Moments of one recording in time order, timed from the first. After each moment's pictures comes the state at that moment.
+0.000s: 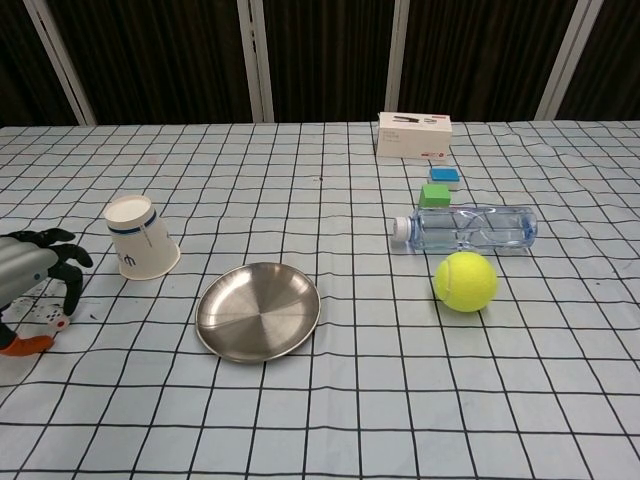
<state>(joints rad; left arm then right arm) -0.39 -1.57 -0.01 -1.46 1.23 1.18 0.65 -0.01 -1.13 0.04 -1.60 -1.46 1.48 -0.02</state>
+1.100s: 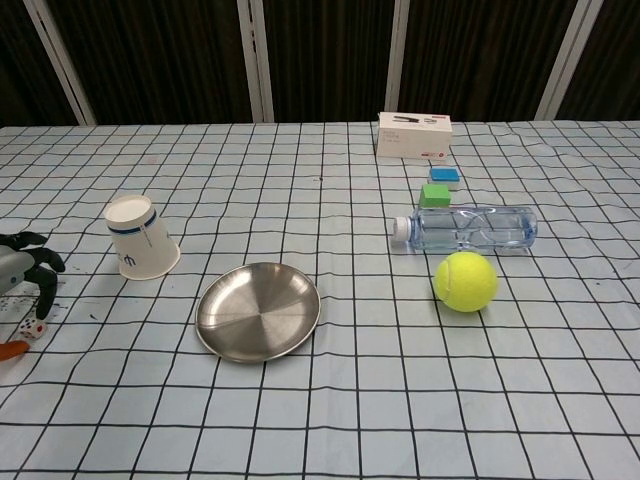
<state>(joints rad) -0.37 -1.55 -0.02 -1.51 1.14 1.21 0.76 -0.01 -1.13 0.04 -1.61 -1.45 1.48 -0.04</state>
